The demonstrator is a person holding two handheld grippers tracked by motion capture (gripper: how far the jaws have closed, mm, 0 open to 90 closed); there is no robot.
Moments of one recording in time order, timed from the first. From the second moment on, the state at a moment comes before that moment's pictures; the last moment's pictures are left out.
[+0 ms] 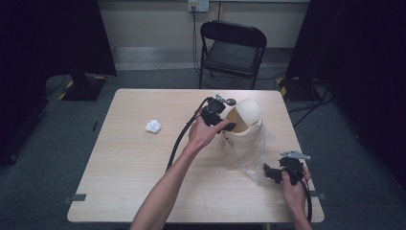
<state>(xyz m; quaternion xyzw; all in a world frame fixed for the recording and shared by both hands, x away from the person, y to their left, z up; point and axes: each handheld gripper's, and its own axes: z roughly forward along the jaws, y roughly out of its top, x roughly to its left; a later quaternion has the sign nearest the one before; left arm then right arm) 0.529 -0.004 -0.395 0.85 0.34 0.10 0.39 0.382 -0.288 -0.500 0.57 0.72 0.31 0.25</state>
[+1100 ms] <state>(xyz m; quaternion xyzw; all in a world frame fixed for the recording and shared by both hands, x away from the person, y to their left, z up) 0.517 0.115 -0.392 0.80 0.39 0.09 0.44 0.382 -0.287 -0.500 0.57 0.72 0.31 0.25</state>
